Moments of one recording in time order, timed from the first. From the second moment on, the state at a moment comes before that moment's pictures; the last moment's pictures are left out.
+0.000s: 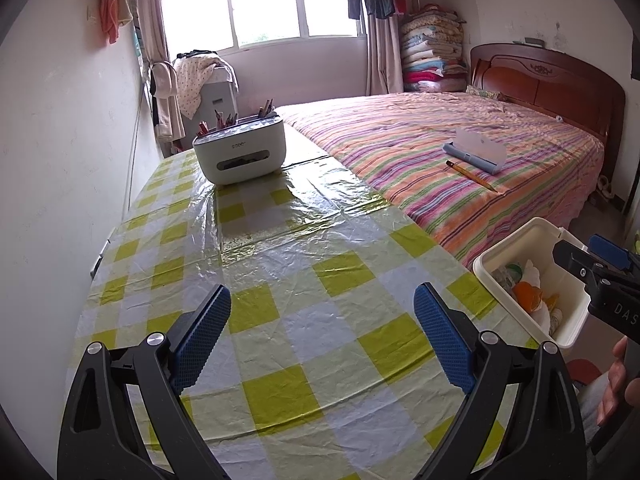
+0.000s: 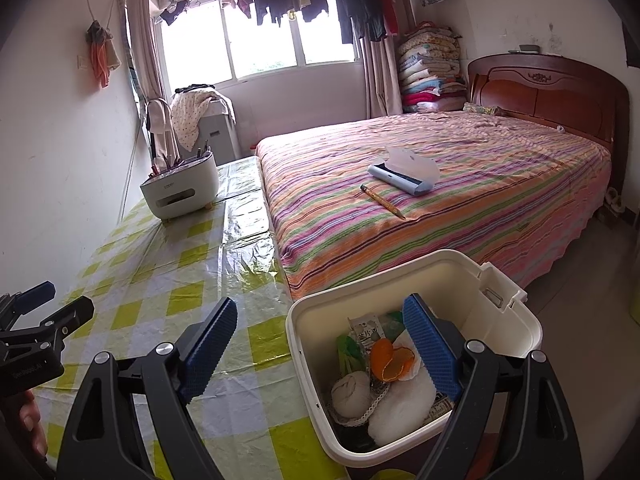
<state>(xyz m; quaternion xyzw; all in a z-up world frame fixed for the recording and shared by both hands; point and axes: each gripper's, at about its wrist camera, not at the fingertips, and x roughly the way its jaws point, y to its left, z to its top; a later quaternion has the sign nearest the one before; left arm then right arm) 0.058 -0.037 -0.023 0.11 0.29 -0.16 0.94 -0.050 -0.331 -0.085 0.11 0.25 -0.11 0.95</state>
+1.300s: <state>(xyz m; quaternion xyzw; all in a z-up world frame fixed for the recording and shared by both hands) 0.062 -0.034 -0.029 0.12 0.30 -0.15 0.93 -0.044 -0.327 -0.092 0.11 0.26 -0.11 0.95</state>
